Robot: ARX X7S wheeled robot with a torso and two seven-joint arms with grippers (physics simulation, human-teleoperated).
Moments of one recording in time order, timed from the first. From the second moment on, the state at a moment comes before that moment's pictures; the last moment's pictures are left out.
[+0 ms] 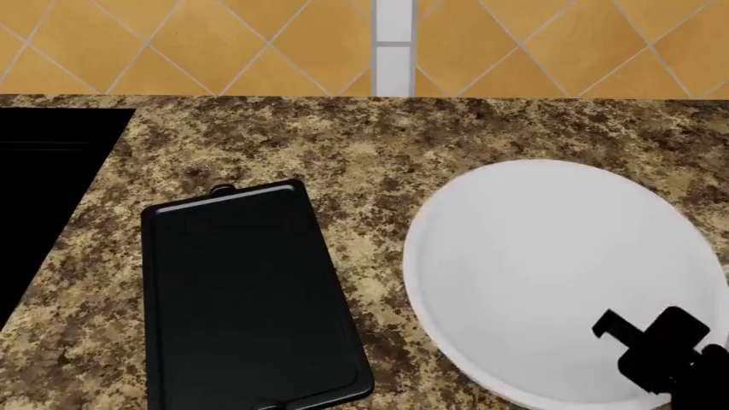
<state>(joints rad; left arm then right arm) -2.22 -1.55 2.77 1.04 -0.80 0.45 -1.23 0.46 0.41 0.43 -0.24 1.17 1.12 0.78</state>
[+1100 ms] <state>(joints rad) -2.15 -1.57 2.72 1.04 -0.77 0.46 -1.24 0.70 0.71 0.55 -0.77 1.92 1.06 1.26</state>
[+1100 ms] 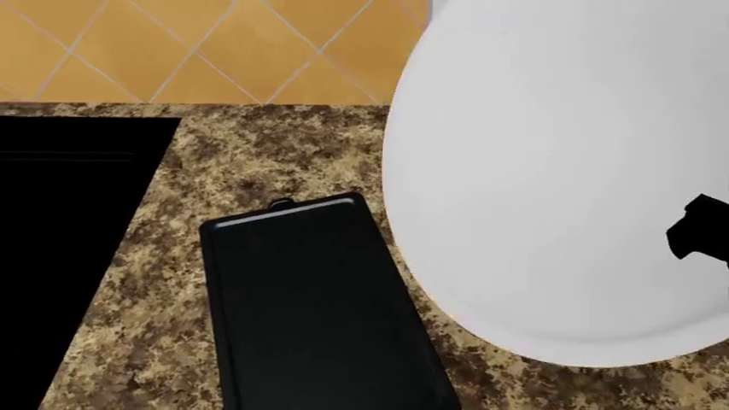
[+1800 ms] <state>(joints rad) -2.10 -1.57 2.71 1.04 -0.74 0.50 -1.25 0.77 0.80 0.49 -0.83 2.01 0.99 1.36</state>
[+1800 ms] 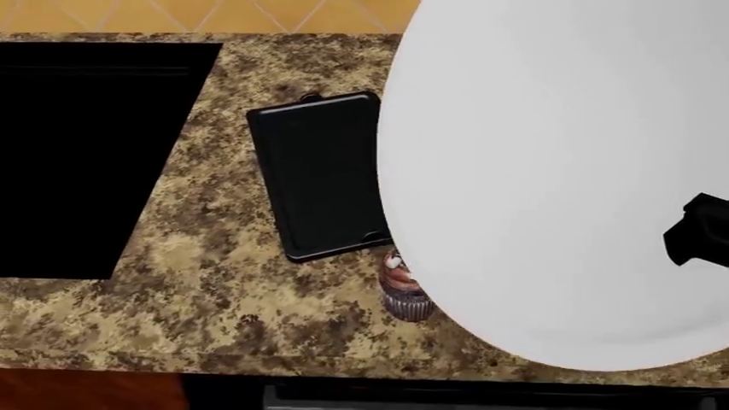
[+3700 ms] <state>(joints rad) -2.01 -1.57 2.67 1.02 -0.70 0.52 -1.29 0.81 0.70 0.23 -0.78 1.75 1.09 1.21</state>
